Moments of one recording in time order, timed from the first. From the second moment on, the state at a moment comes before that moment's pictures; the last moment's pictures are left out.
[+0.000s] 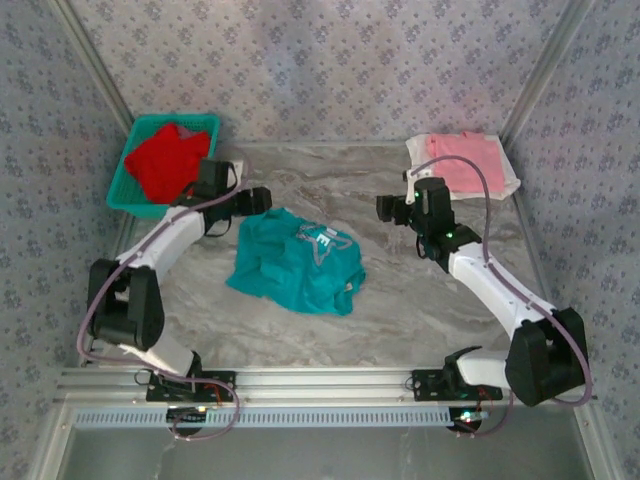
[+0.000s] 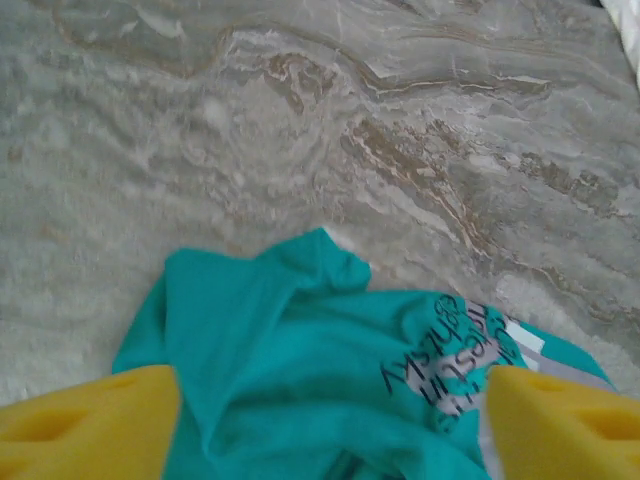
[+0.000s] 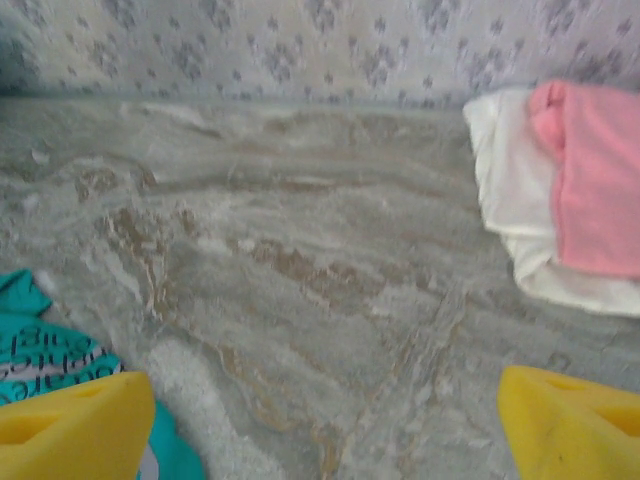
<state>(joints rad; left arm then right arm) -0.25 1.52 1.12 -0.35 0.21 -0.32 0.35 1.28 0.91 -0.14 0.12 0.14</state>
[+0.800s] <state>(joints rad) -0.45 1.47 0.73 -0.38 0.27 -0.49 0.56 1.50 0.81 -0.27 -0.22 0.30</state>
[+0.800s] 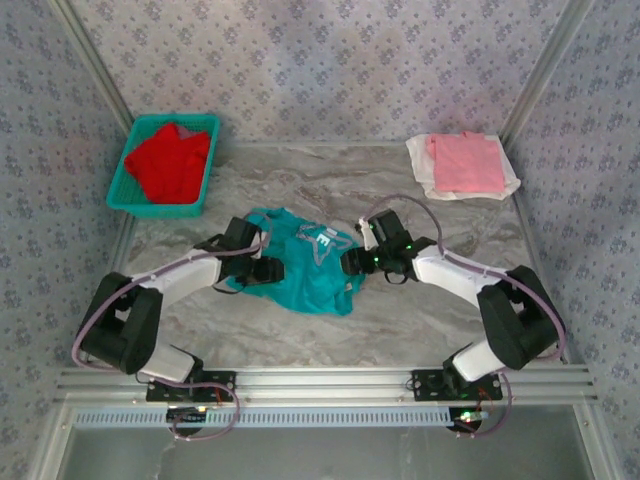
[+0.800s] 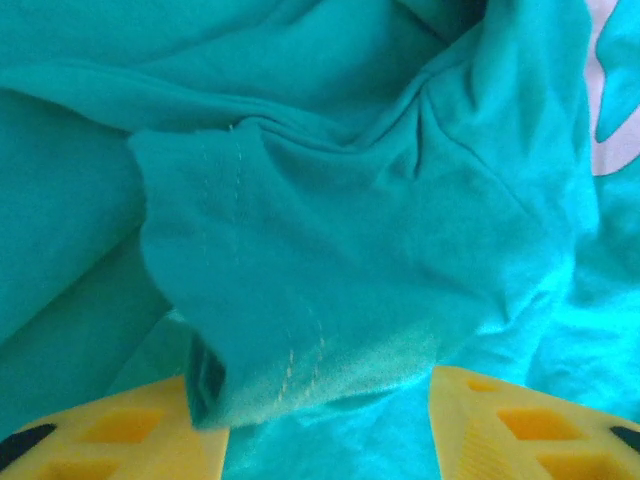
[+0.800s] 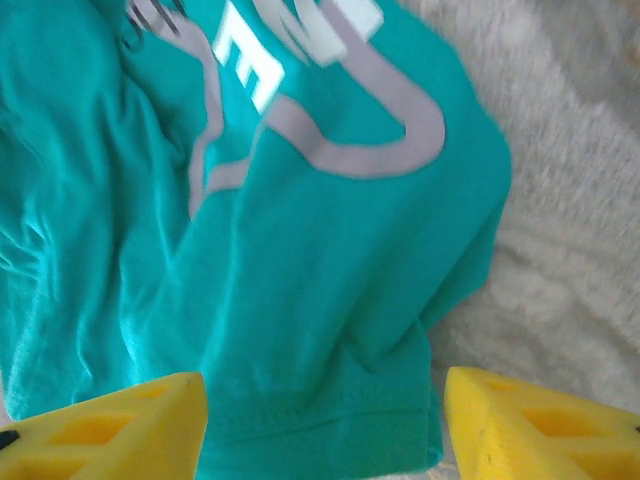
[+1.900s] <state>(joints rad) -0.34 1.03 0.90 -0.49 0.05 -0.44 0.53 1.28 0.95 -0.37 -0.14 0.23</state>
